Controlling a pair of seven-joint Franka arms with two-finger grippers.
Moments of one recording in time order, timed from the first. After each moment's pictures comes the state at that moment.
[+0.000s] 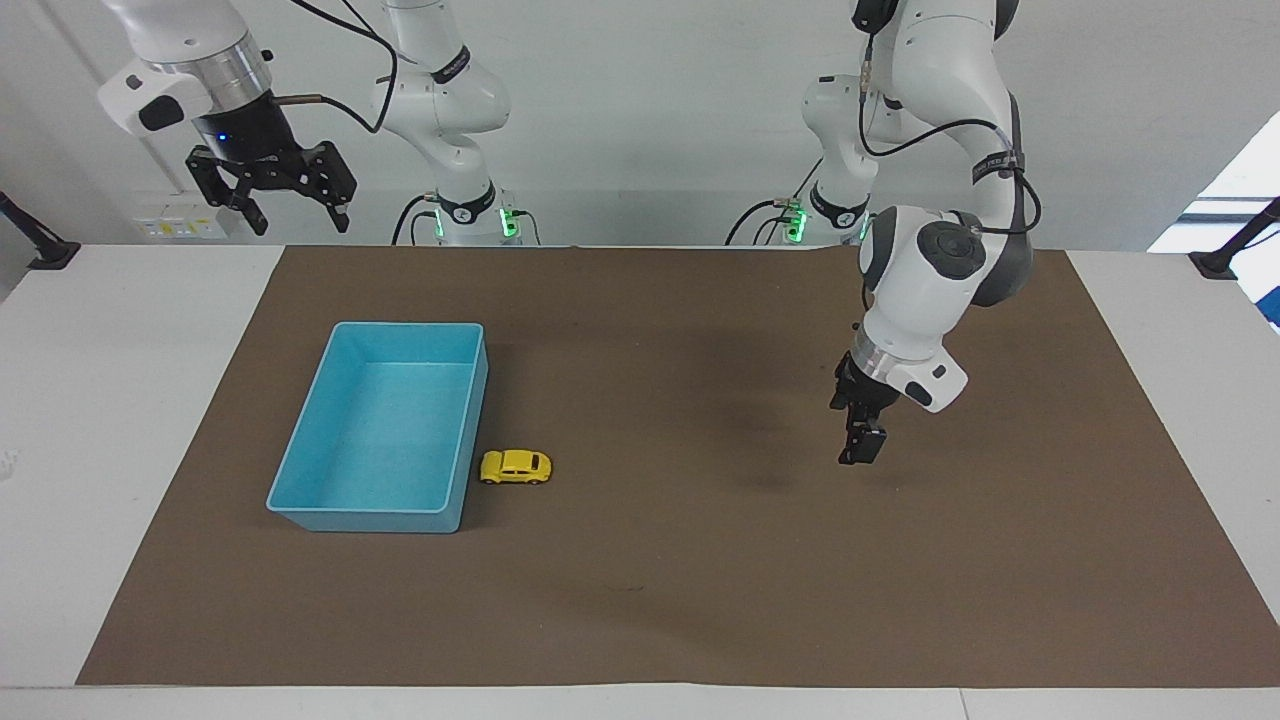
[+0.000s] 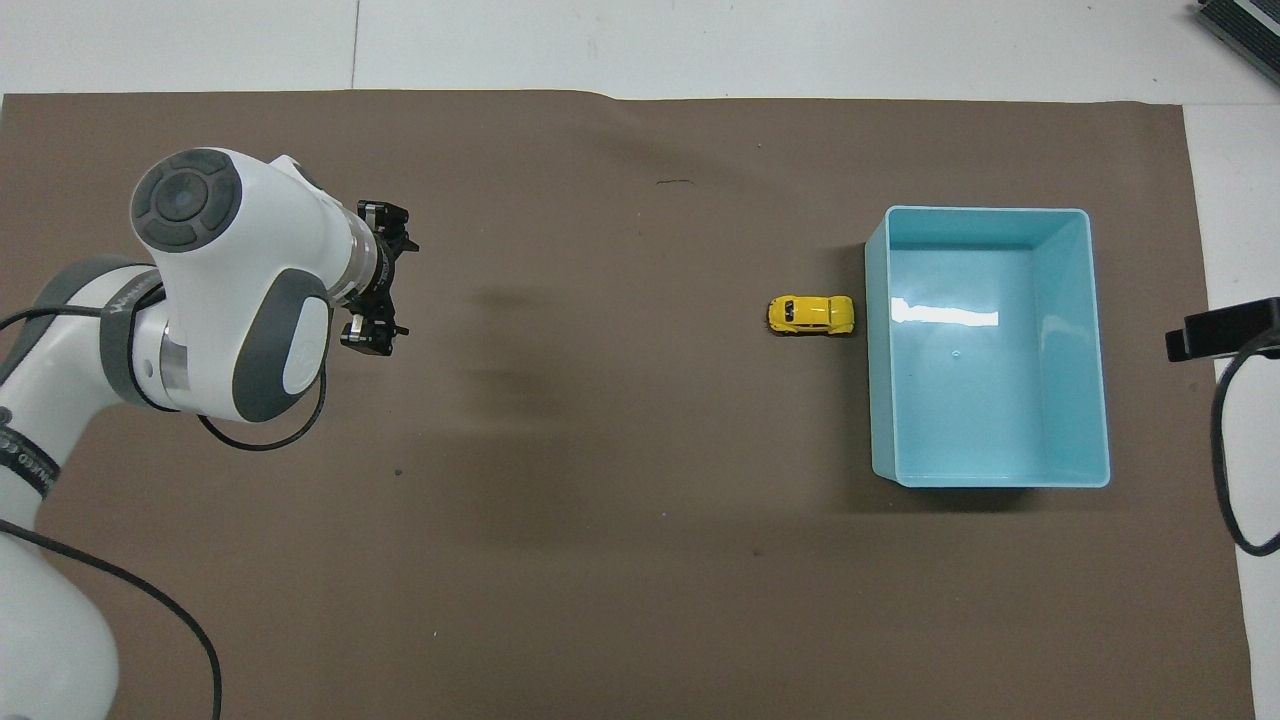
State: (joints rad) left arm -0.28 0.27 -0.01 -1.79 -0.07 2.19 -1.62; right arm 0.03 -0.04 -0.08 -1.49 0.02 1.47 -0.06
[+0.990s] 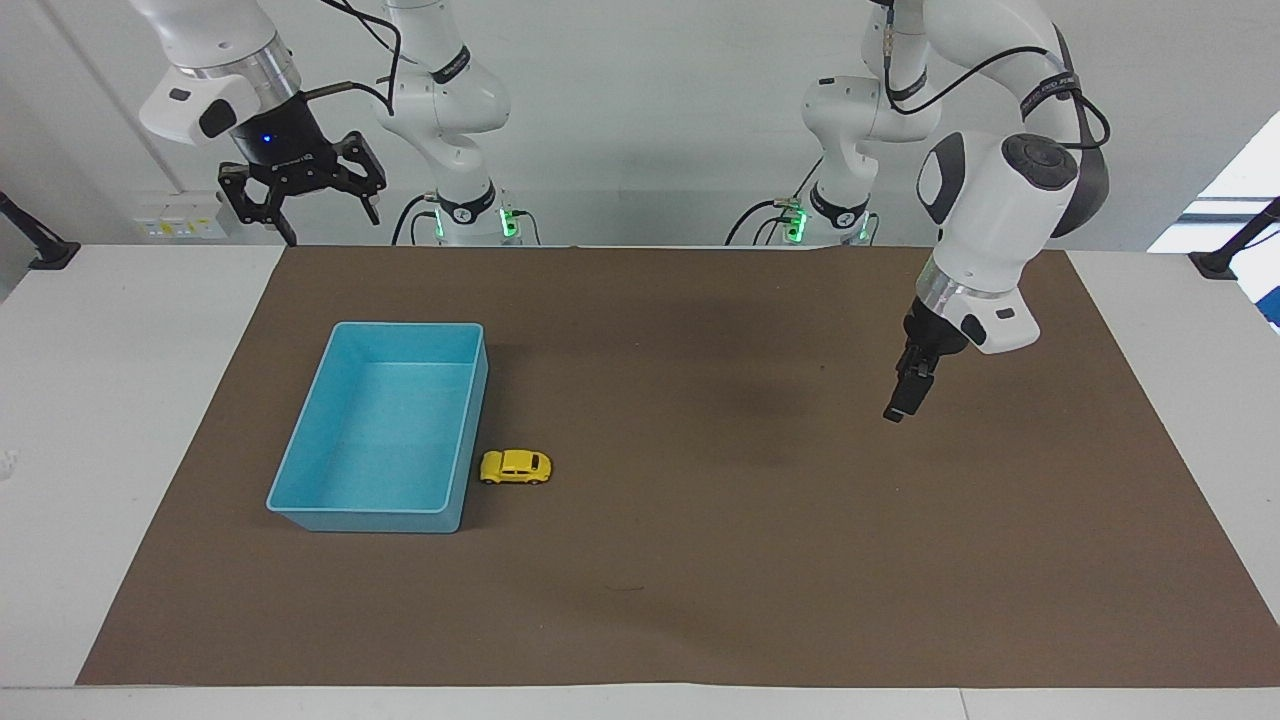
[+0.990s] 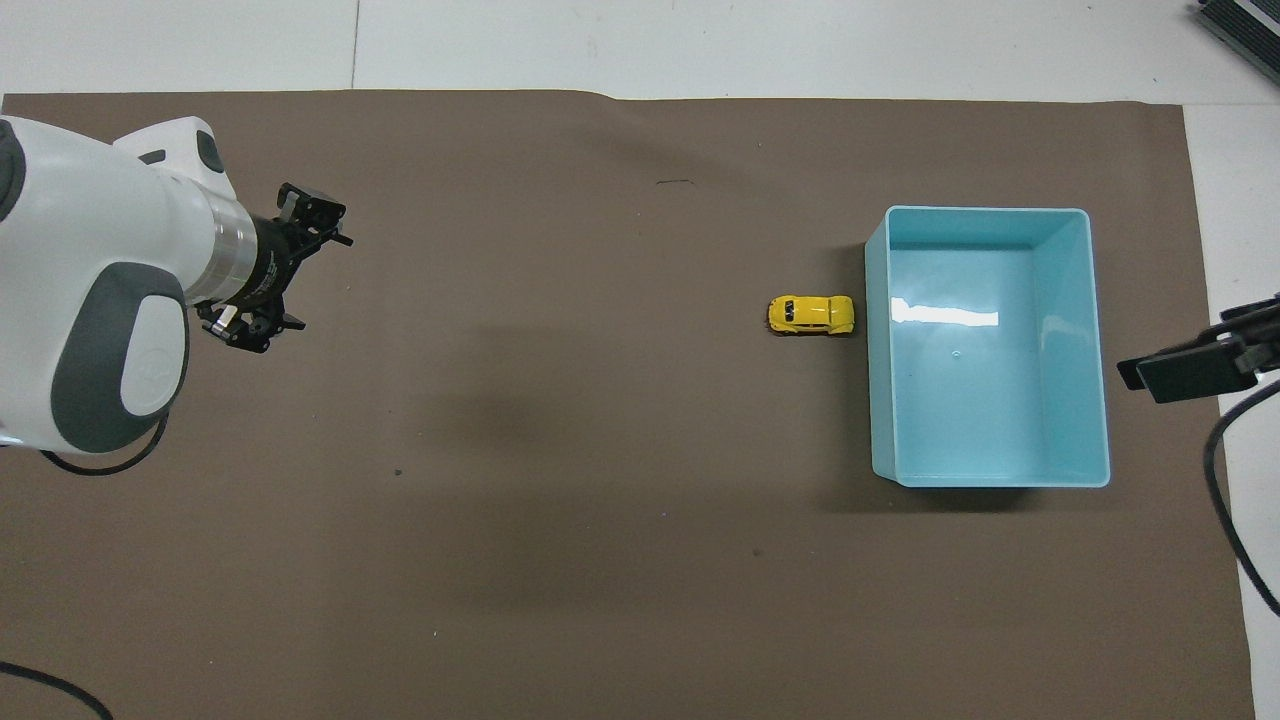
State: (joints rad) left arm -0.20 0.11 -0.01 -1.78 -0.06 2.04 -1.13; right arm 0.04 -0.04 -0.04 -1.52 0.06 1.48 -0.44
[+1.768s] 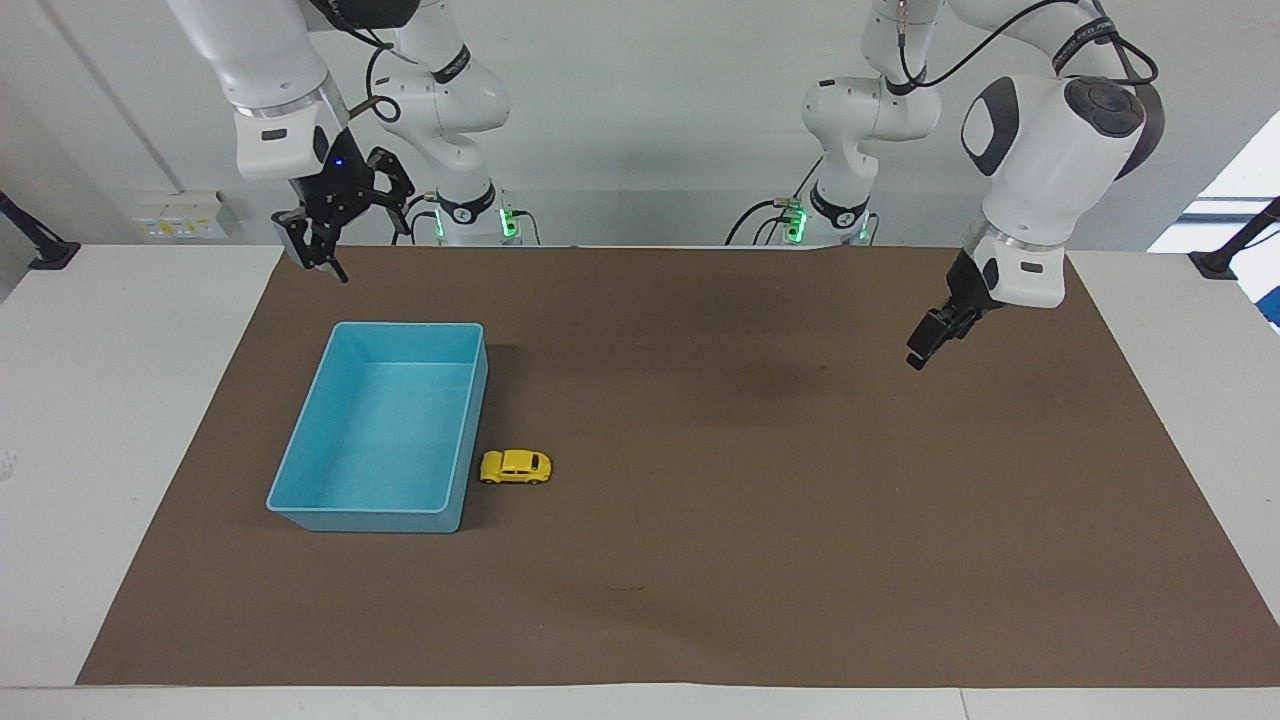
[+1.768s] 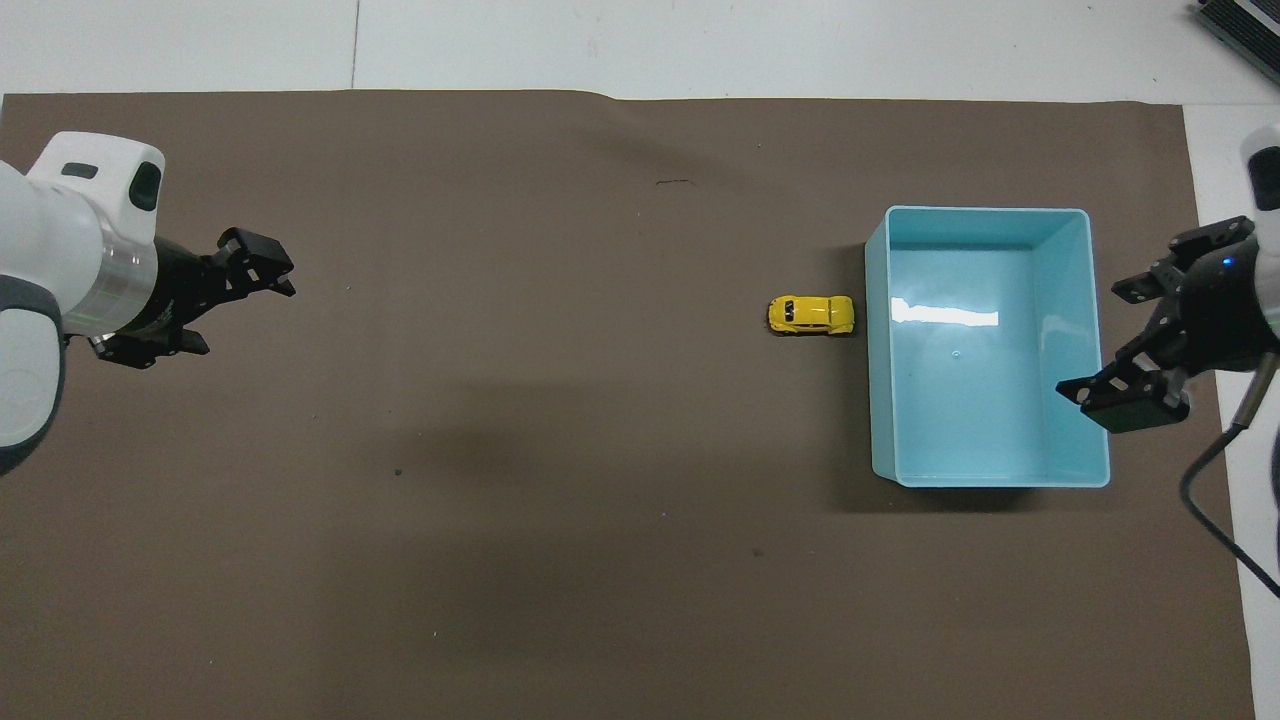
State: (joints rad) left arm -0.14 0.02 -0.01 -1.78 -0.04 1.86 -0.63; right arm 0.09 -0.03 -0.02 -1.60 0.06 1.58 -0.93
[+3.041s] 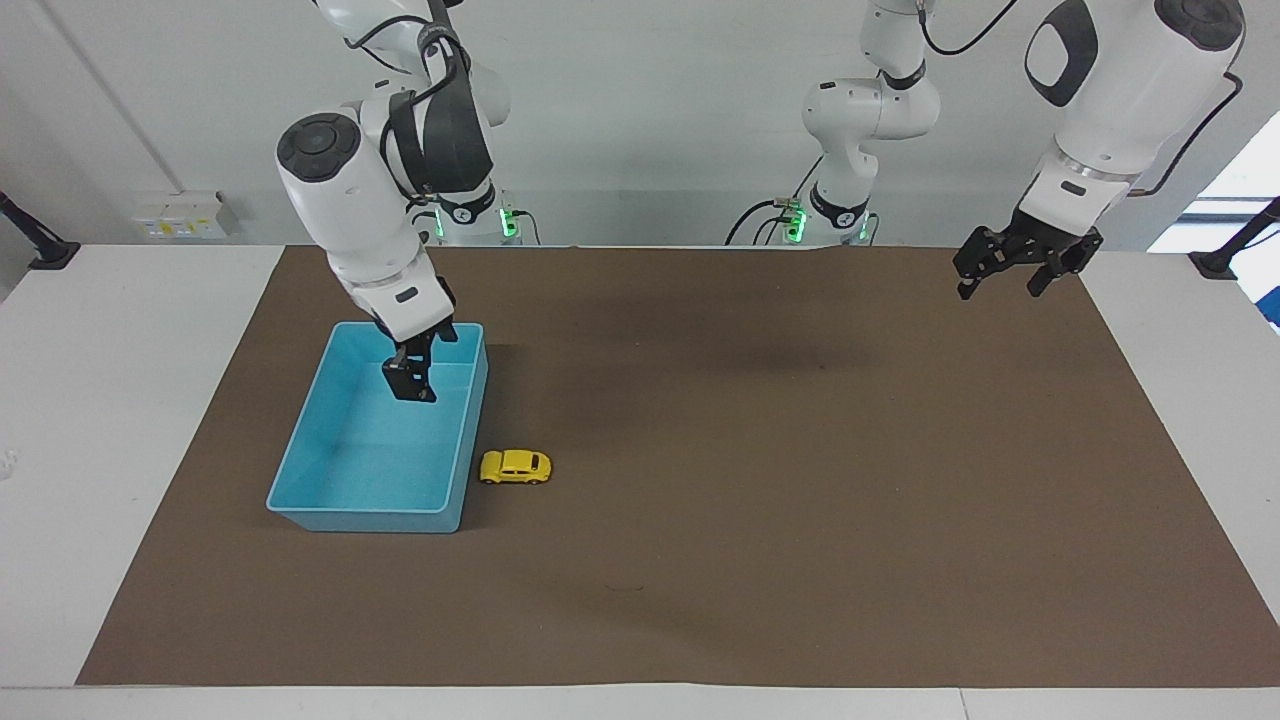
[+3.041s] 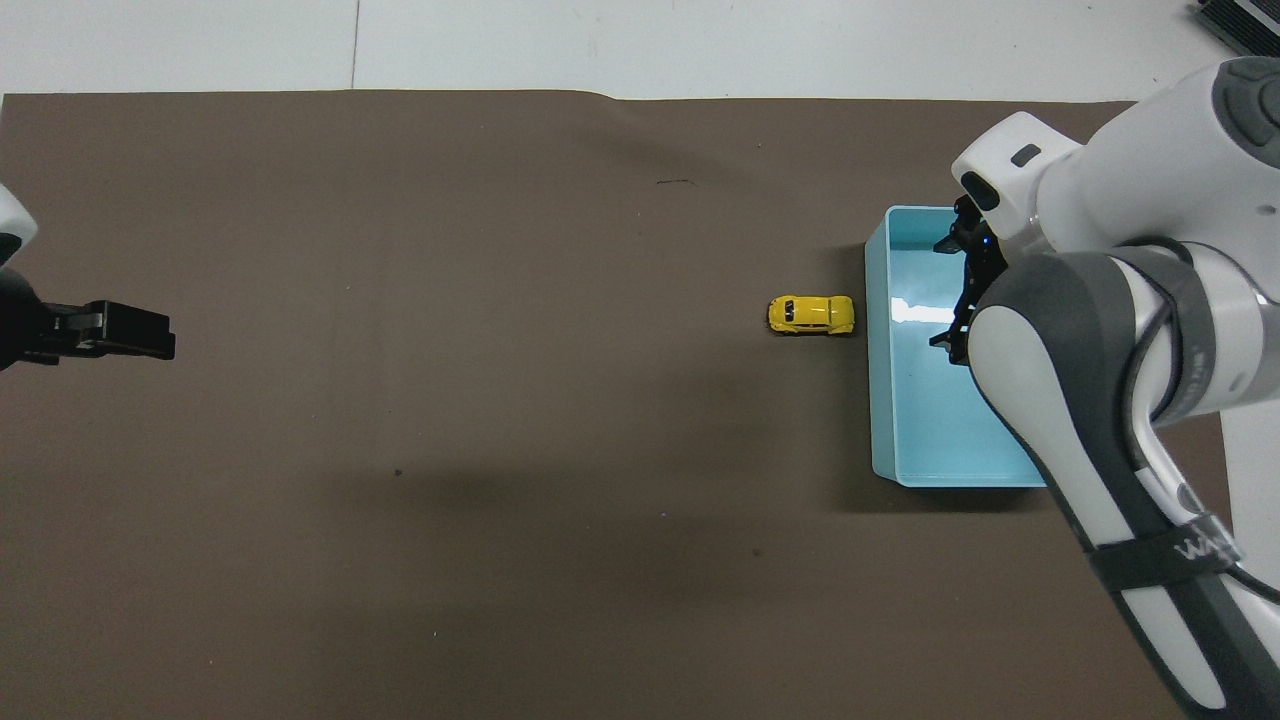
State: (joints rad) left arm -0.06 -0.08 0.00 -1.71 0.01 1.65 -0.03; right arm 0.17 0.21 -0.02 -1.62 0.05 1.82 -1.30
